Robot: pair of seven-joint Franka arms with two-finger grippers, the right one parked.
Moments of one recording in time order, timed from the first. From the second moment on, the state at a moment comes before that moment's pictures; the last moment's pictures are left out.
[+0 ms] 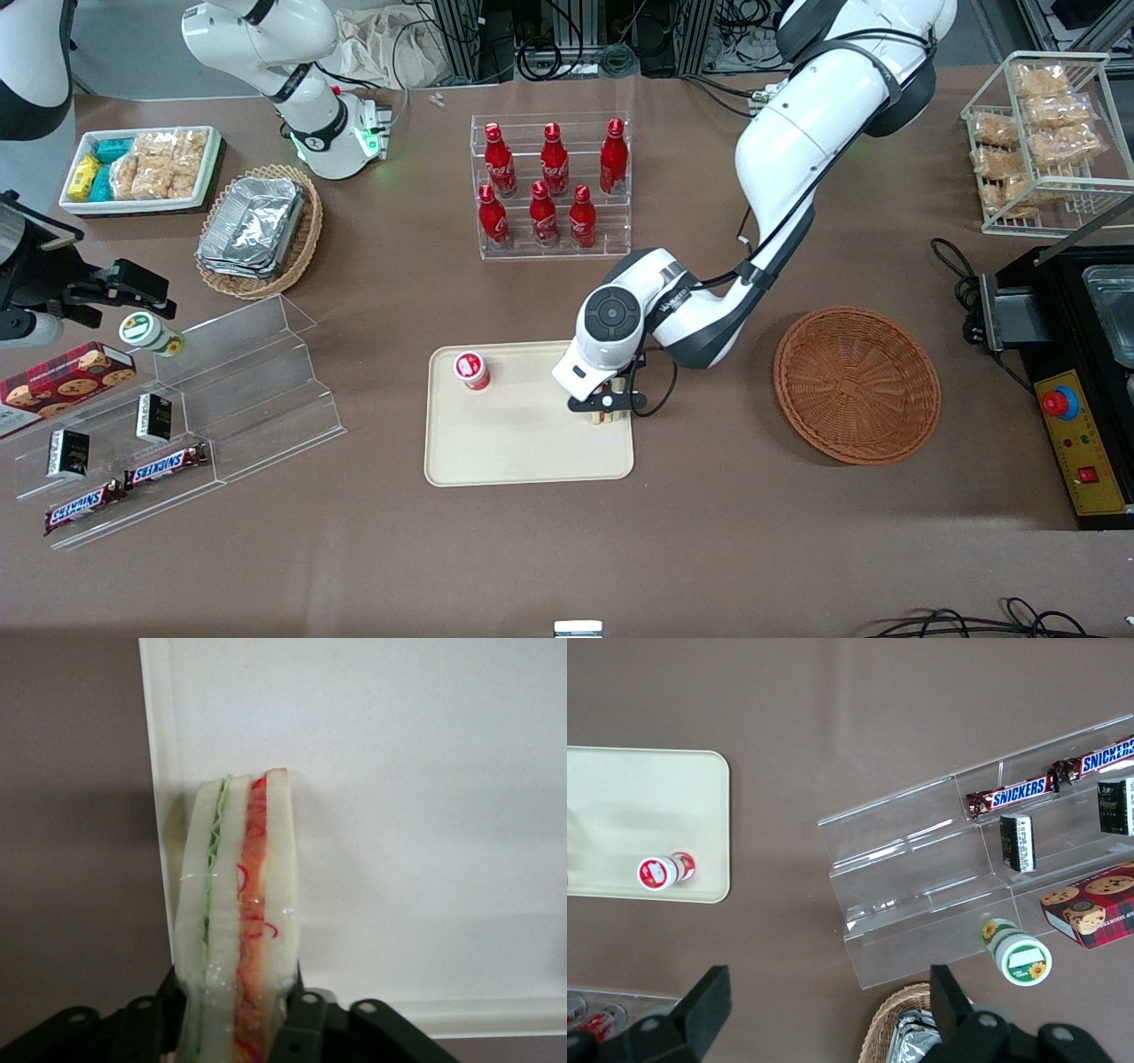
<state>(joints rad) -0.36 0.90 -0.46 -1.32 0.32 2.11 -0.87</state>
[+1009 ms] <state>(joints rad) -0.35 0.60 -0.25 -1.26 0.25 1.84 -0.78</state>
